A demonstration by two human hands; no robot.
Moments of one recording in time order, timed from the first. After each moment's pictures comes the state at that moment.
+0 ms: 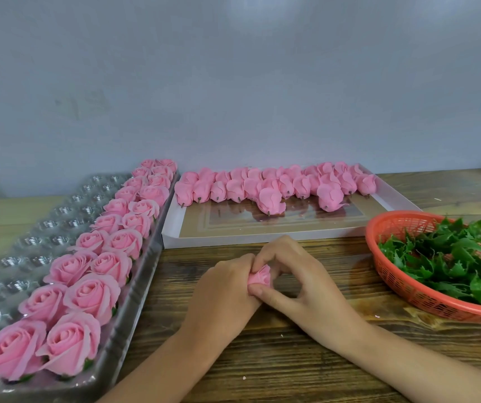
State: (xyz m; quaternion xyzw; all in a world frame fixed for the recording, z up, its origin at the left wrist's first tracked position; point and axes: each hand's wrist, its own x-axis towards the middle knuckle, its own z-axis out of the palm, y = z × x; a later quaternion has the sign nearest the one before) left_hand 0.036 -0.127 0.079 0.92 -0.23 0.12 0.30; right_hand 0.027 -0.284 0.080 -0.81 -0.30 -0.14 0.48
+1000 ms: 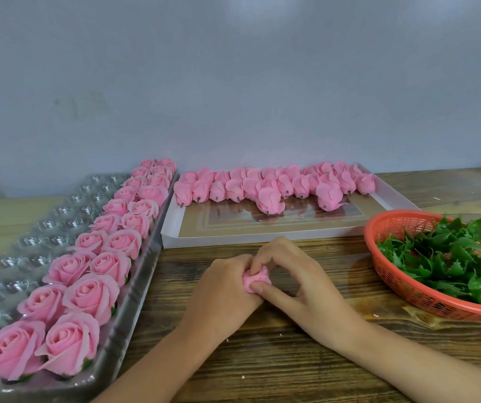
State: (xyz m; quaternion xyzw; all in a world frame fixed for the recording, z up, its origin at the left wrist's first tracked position) left_hand 0.040 -0.127 0.079 0.92 -0.20 0.08 0.34; right_hand 0.028 -0.285 0.079 -0.81 -0.32 -0.14 0.47
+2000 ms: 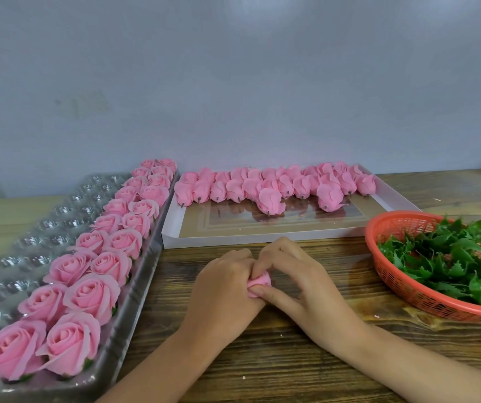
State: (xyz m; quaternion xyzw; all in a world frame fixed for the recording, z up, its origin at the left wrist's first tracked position) left_hand 0.036 -0.128 0.081 0.92 -0.24 0.16 0.25; right_hand 0.026 -0.284 0.080 -0.82 -0.33 -0.15 0.45
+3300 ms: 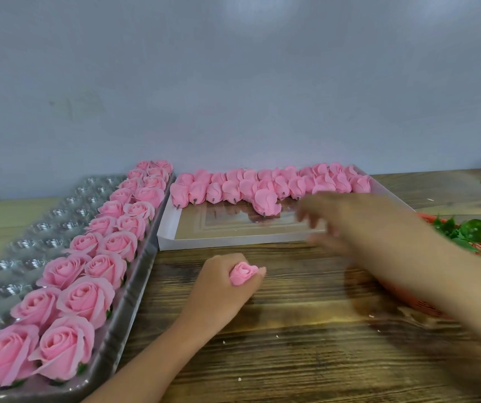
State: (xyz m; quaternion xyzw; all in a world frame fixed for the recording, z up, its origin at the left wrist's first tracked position) left_hand 0.046 -0.124 0.079 0.88 -0.16 0.06 0.44; right_hand 0.035 -0.336 0.178 -0.96 -0.24 -0.14 0.01
